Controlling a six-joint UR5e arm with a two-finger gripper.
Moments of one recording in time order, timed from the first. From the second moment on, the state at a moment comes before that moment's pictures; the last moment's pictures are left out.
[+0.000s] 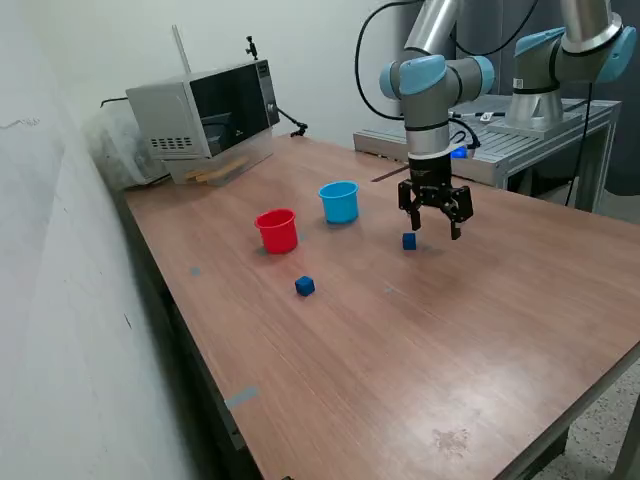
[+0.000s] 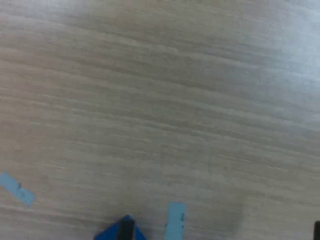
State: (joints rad) arm 0.06 -0.96 1.79 -2.43 -1.50 3.04
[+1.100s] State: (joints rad) arm 0.03 -0.99 1.79 -2.43 -1.51 2.94
